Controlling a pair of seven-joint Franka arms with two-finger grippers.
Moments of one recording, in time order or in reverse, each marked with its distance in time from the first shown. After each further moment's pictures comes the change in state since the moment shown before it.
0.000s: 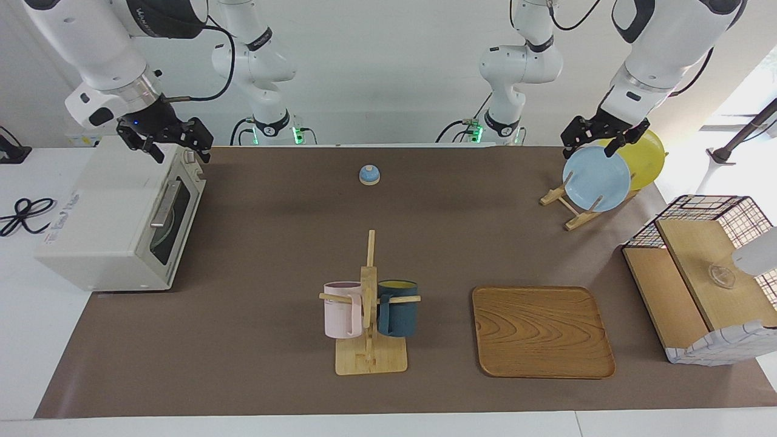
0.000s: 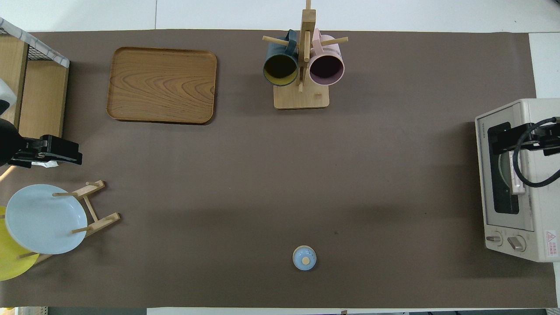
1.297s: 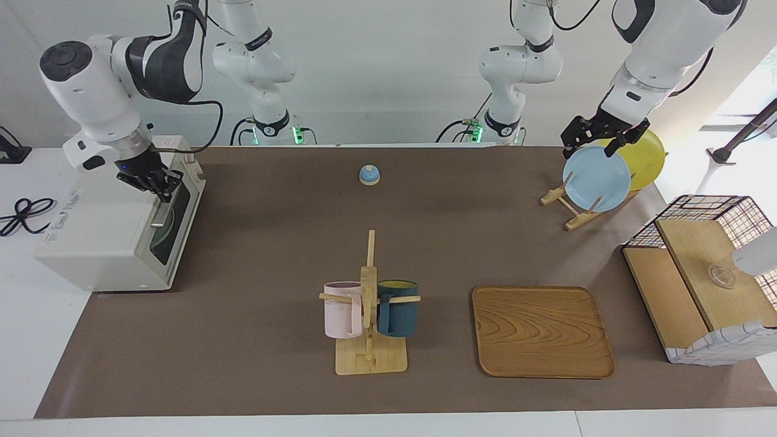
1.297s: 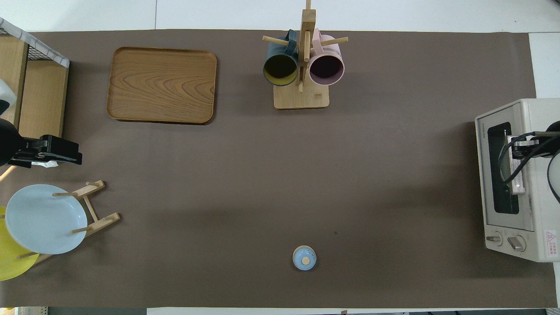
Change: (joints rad) left arm 0.000 0.000 0.000 0.000 0.000 0.000 0.000; right arm -0.108 -0.013 -0.004 -0.299 -0.101 0.328 -0.033
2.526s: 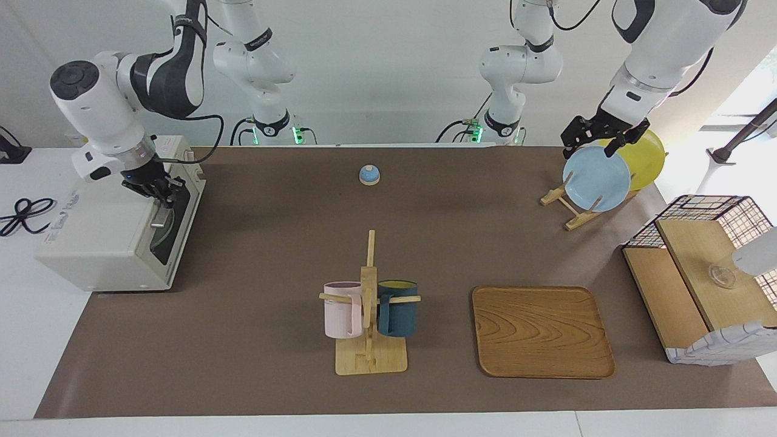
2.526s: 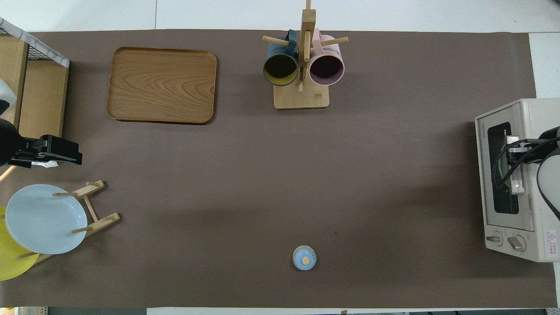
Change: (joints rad) left arm 0.000 0.000 0.000 0.000 0.000 0.000 0.000; right arm -0.024 0.002 0.000 -0.074 0.003 0.063 0.000
